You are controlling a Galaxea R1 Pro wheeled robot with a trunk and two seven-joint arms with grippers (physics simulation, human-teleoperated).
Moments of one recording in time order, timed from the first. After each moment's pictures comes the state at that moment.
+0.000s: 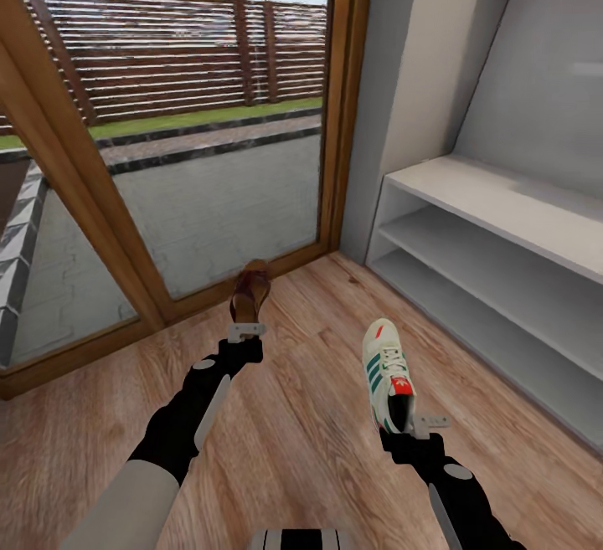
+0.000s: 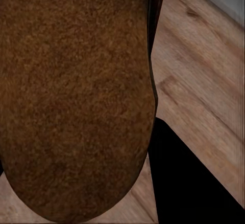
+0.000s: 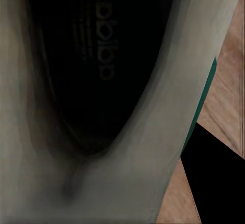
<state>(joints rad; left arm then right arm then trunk) -0.63 -0.10 -0.14 -0.99 0.12 0.37 0.00 -0.20 0.01 0.00 -1.24 0.00 0.44 0.00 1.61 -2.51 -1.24</state>
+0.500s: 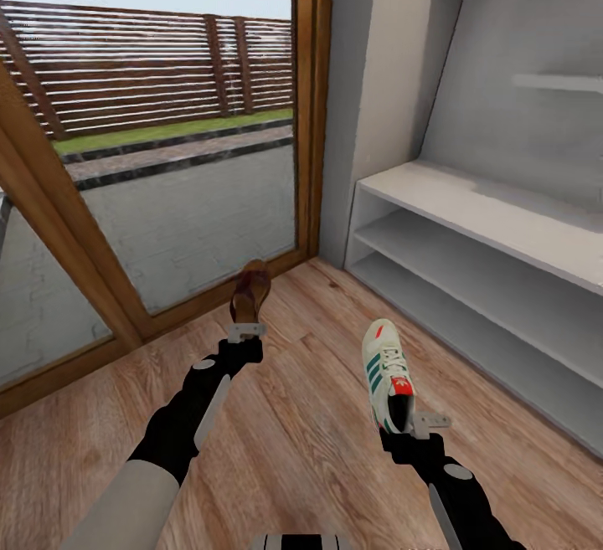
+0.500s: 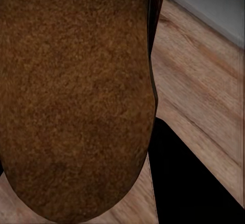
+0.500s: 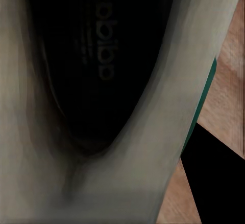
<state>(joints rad) -0.63 -0.10 -0.14 -0.99 0.12 0.37 0.00 -0.20 0.01 0.00 -1.24 0.00 0.44 0.00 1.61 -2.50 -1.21</state>
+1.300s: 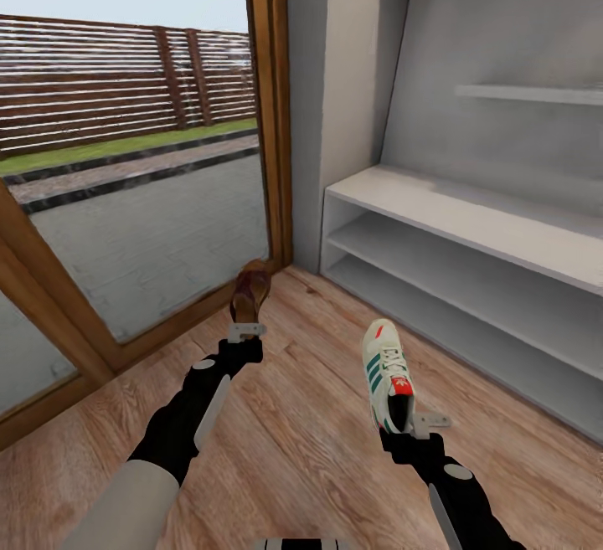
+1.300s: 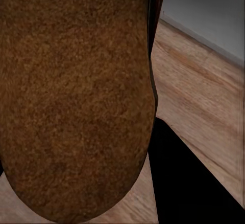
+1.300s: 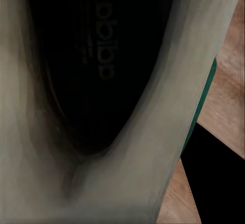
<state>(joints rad) -0.63 -0.10 -0.14 -0.99 0.12 0.37 0.00 -0.20 0.01 0.00 -1.24 0.00 0.44 0.00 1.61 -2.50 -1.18</state>
